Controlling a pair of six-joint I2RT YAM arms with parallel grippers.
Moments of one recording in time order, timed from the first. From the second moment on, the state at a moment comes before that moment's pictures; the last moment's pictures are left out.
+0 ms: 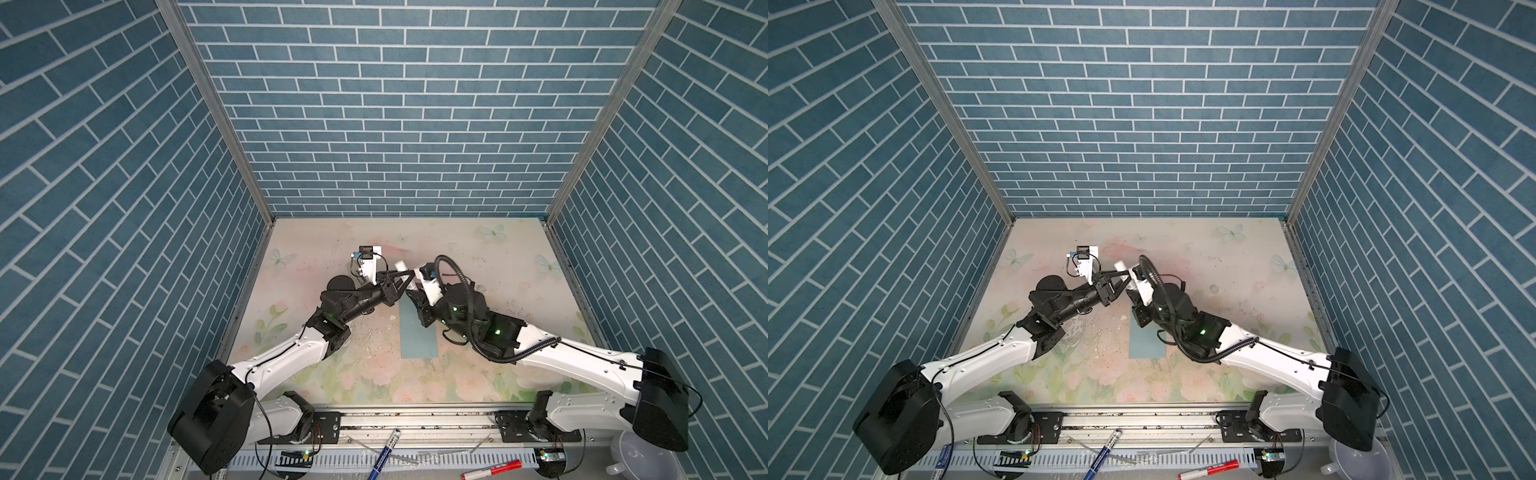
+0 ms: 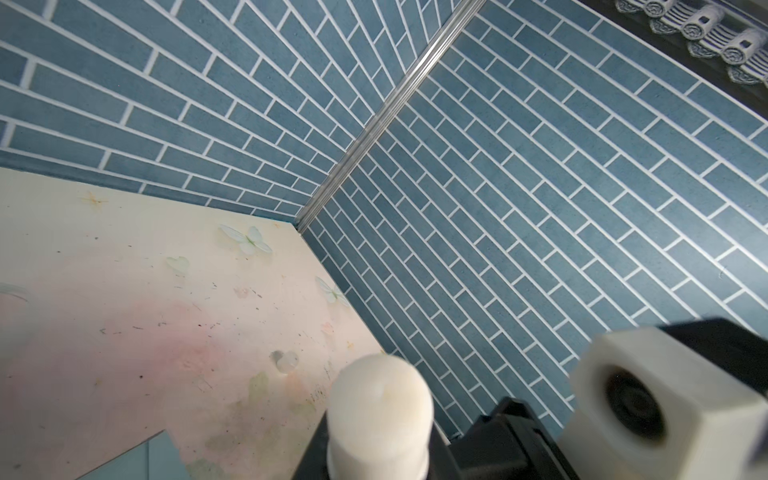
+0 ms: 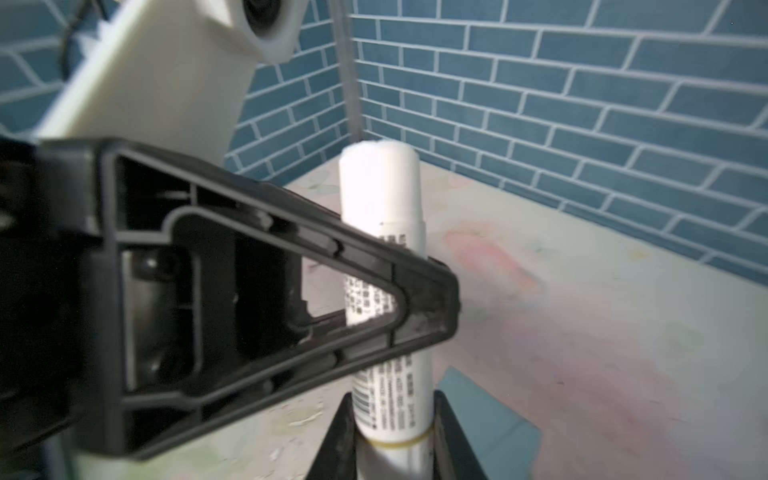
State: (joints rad) left arm -0.60 1.22 0.60 0.69 0.39 -0.77; right arm 1.11 1.30 0.90 0.07 0.38 0.07
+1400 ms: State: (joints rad) left arm -0.62 1.21 0.61 0.64 0.45 -0.76; right arm 0.74 1.24 0.76 0.24 -0.60 0.32
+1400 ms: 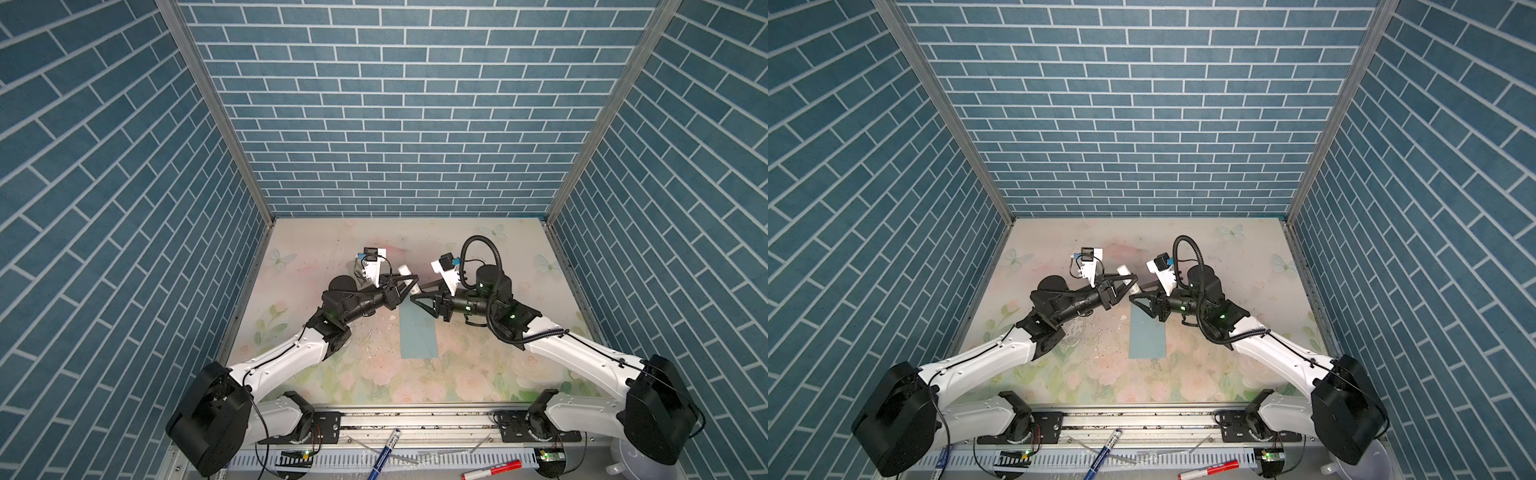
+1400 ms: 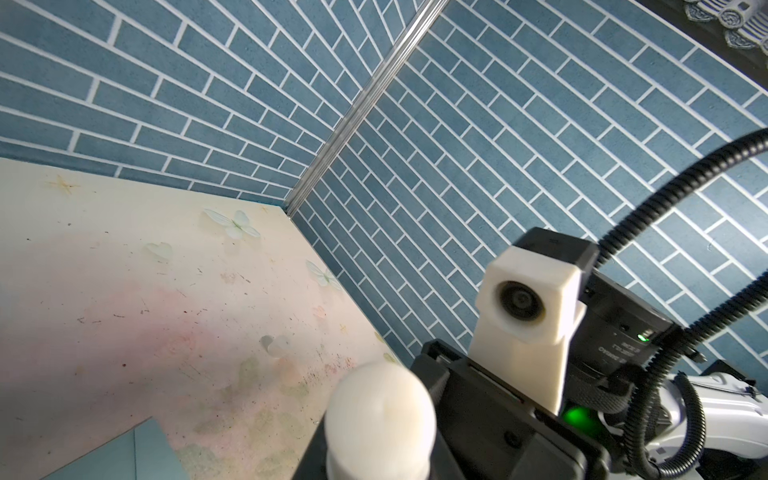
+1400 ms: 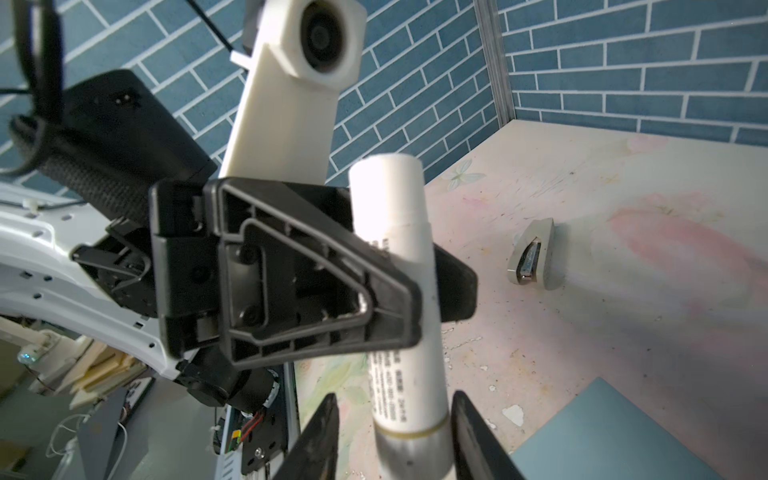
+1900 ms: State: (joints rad) left arm -0.62 1.21 0.61 0.64 0.44 -0.77; right arm 0.75 1.24 0.76 0.24 -0.51 0.31
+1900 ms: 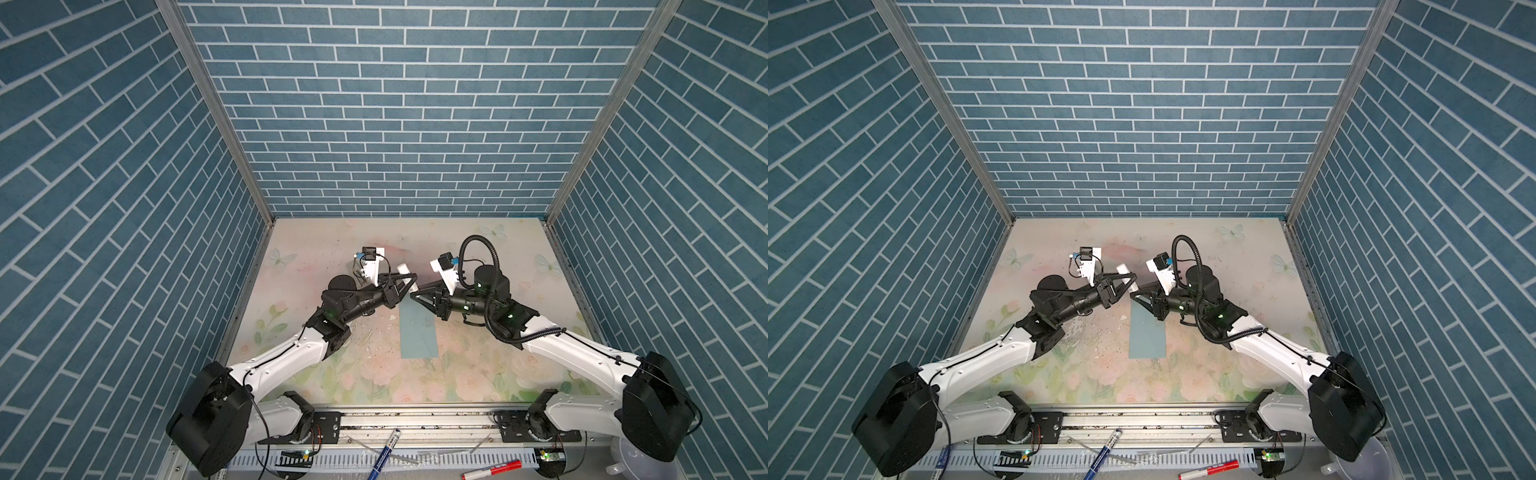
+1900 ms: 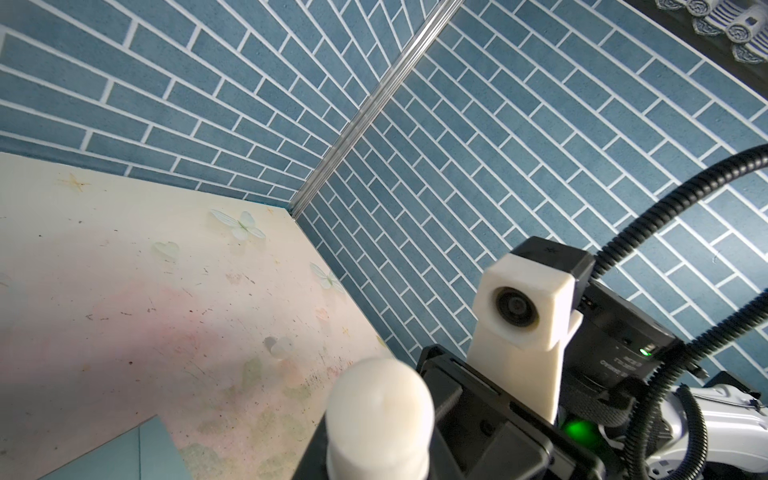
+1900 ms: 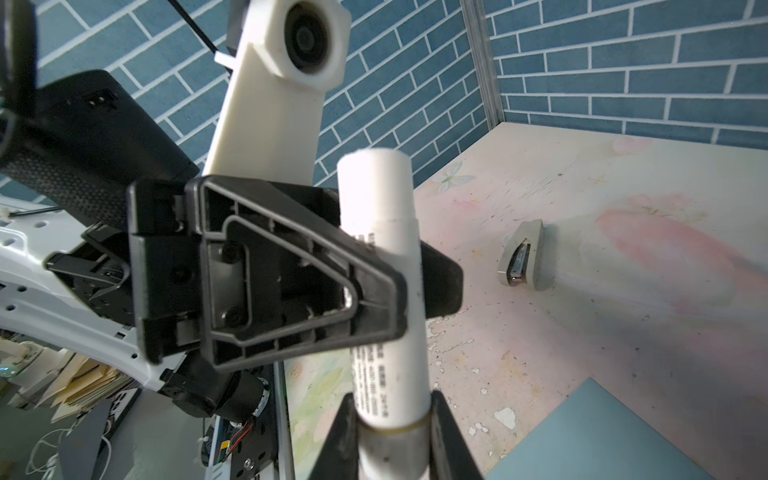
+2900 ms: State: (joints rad) left arm -0.62 1.26 0.62 0.67 0.41 -0.74; right arm 0.85 1.22 0.78 0.13 -0.10 0.06
